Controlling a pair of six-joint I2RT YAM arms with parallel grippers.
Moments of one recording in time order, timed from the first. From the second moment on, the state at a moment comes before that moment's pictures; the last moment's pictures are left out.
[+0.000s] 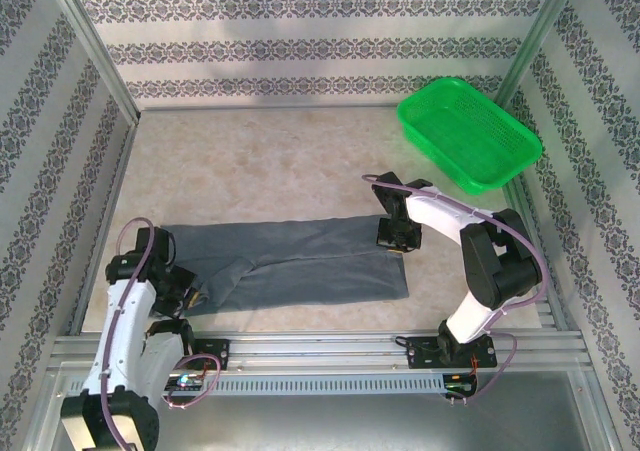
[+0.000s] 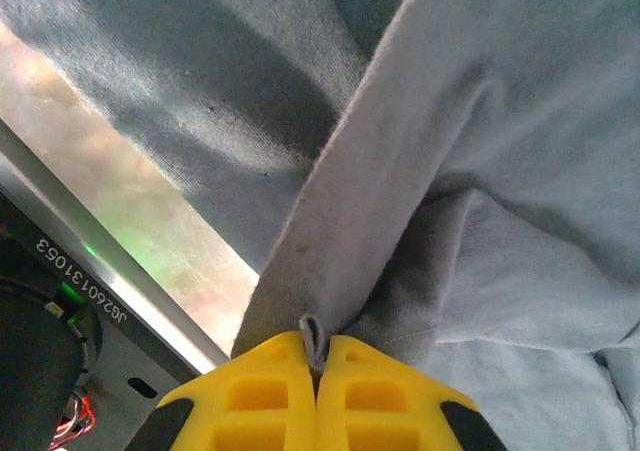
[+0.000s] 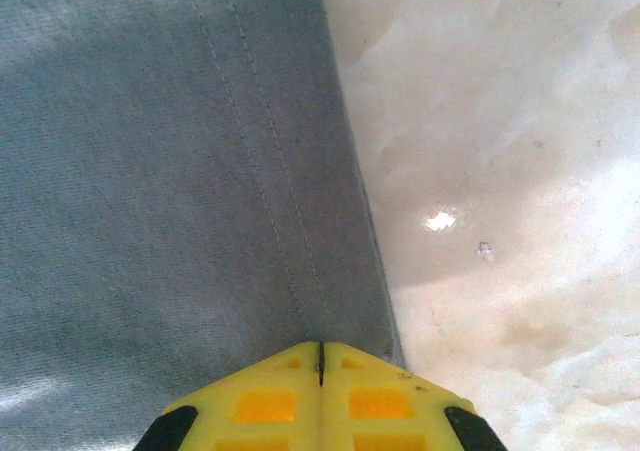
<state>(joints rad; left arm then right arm) 0.16 0.80 0.60 -1.28 0.17 -1.02 0.40 1.66 1.02 -0.92 0.03 0.65</state>
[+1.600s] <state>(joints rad) 0.11 1.85 1.16 -0.65 0.27 -0.95 0.36 2.14 1.59 -0.94 -0.17 0.99</state>
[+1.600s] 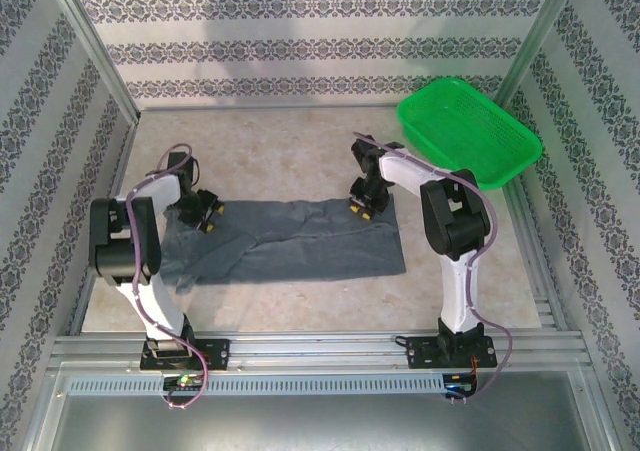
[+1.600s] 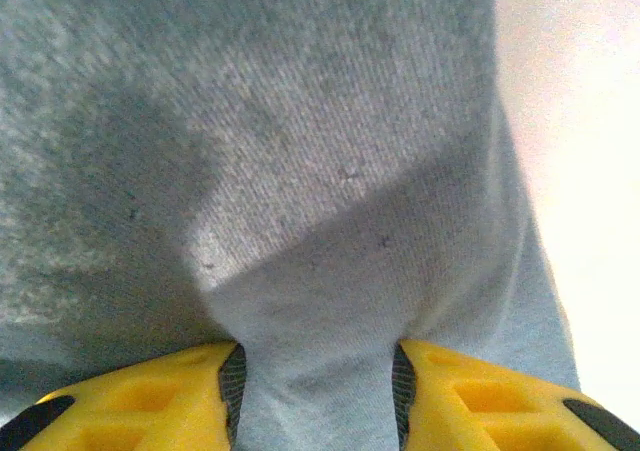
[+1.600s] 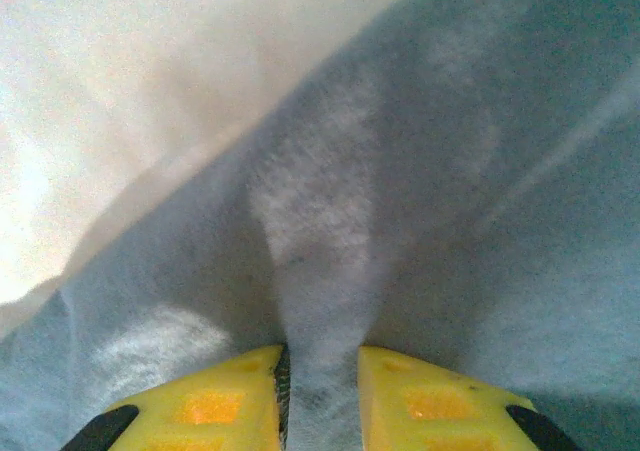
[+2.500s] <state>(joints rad) -0.23 1.64 1.06 -0.74 -0.04 -0.46 0.47 1.81 1.34 -0.51 -0.47 0.74</state>
